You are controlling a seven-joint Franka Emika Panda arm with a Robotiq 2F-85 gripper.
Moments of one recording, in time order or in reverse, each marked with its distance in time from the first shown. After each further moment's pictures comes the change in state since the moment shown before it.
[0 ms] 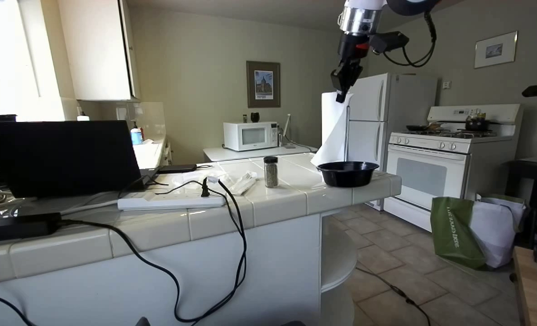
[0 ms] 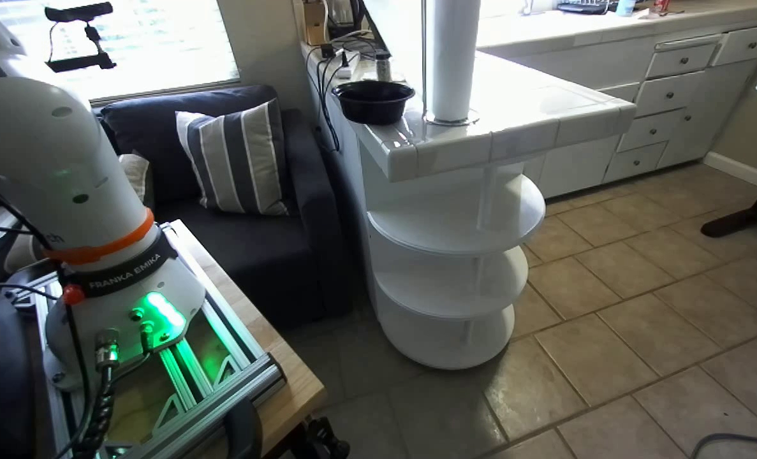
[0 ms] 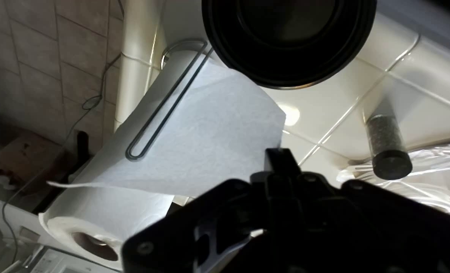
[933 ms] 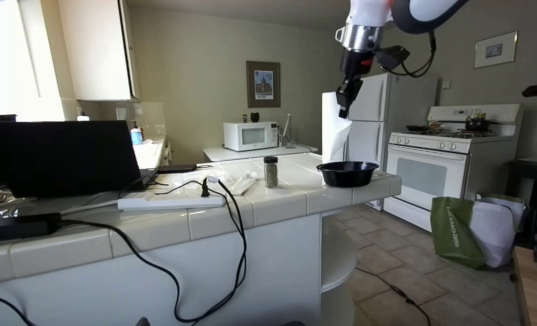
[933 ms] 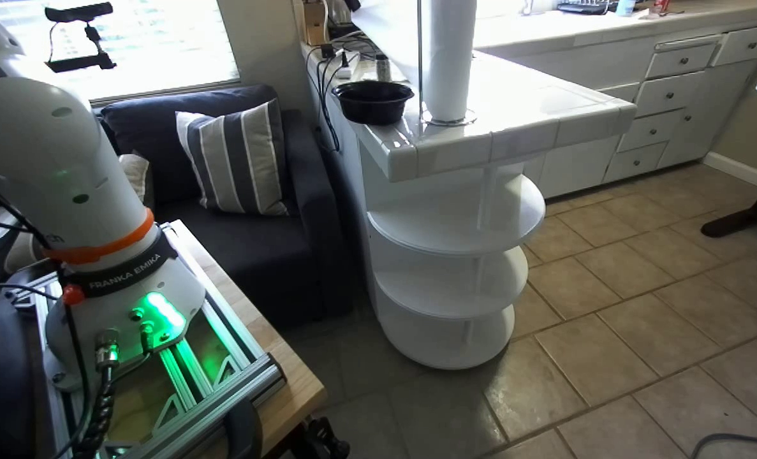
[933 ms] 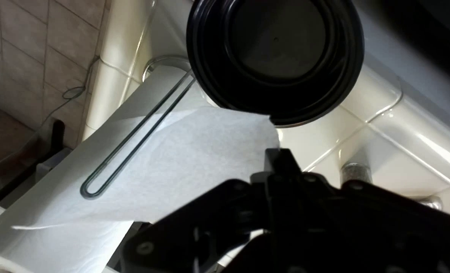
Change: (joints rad) arm 0.000 -0.014 0.032 -0.109 0.000 0.057 -0.093
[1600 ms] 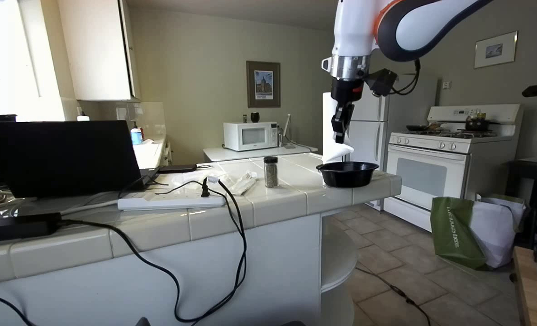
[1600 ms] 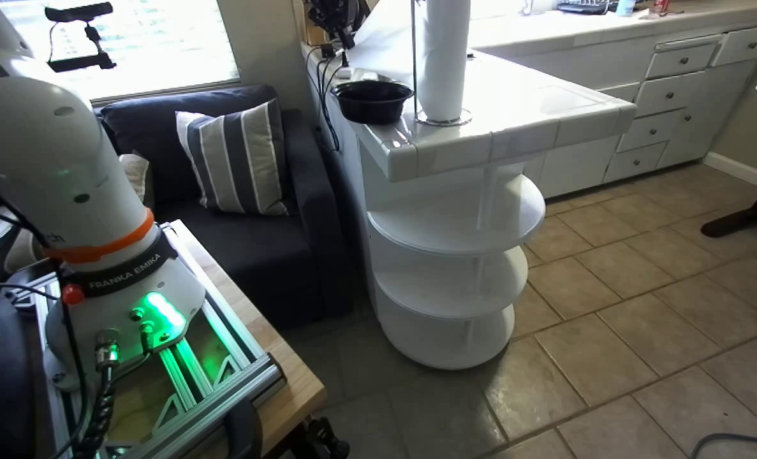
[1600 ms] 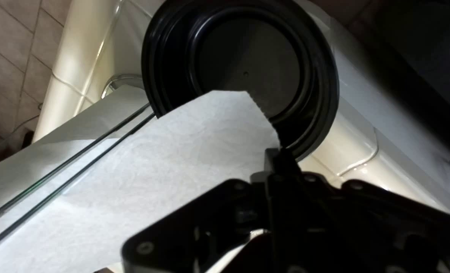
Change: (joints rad) arm 0.014 0.121 0.038 -0.005 -0.008 0.001 -0.025
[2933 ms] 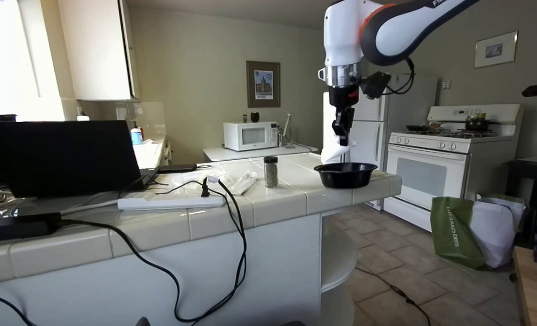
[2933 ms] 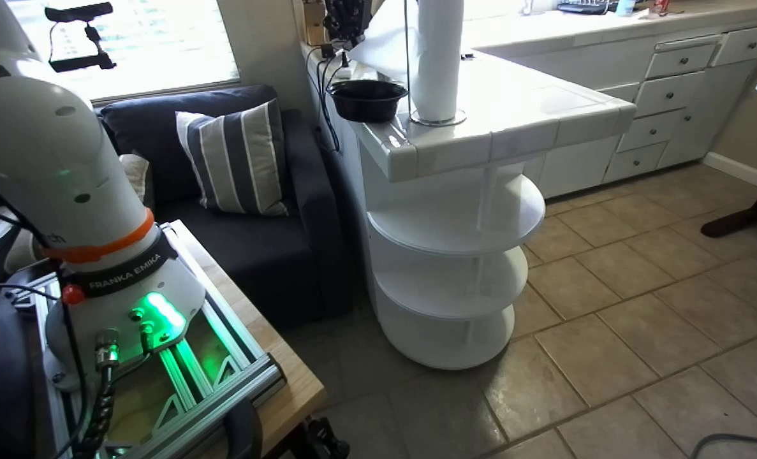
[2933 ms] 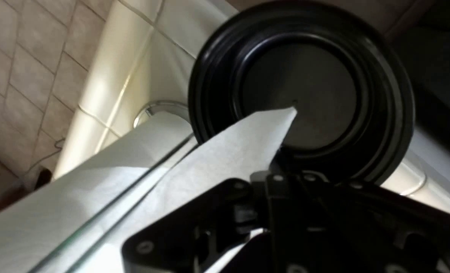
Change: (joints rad) arm 0.006 0.084 -0.052 0.093 -0.014 -0.136 -0.012
